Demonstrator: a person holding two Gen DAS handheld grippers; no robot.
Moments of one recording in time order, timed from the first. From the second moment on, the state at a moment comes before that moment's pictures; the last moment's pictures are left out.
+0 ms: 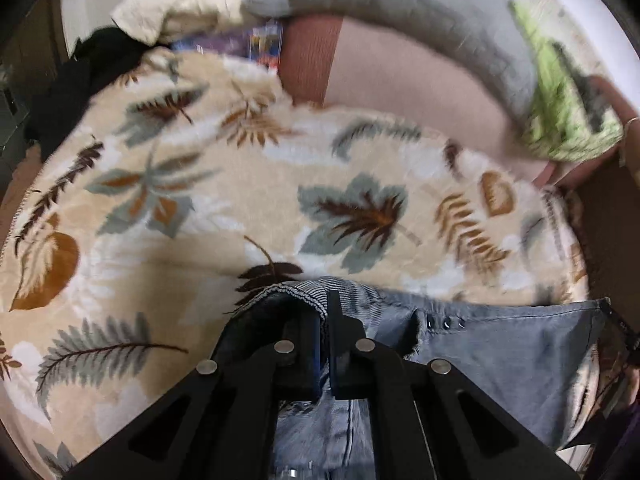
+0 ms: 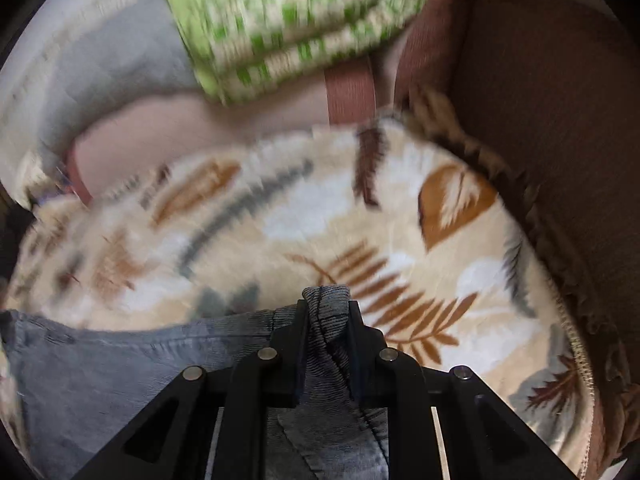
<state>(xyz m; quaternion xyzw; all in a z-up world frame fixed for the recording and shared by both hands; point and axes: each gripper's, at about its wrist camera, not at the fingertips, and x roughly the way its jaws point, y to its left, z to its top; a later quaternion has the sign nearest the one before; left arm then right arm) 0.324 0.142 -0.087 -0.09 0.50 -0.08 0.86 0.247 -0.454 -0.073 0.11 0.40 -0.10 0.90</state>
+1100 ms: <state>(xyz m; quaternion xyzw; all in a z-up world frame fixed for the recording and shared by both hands) 0.068 0.149 -0.079 -0.04 0.48 -0.10 0.87 0.071 -0.486 -0.131 0.20 0.48 -0.05 0.85</state>
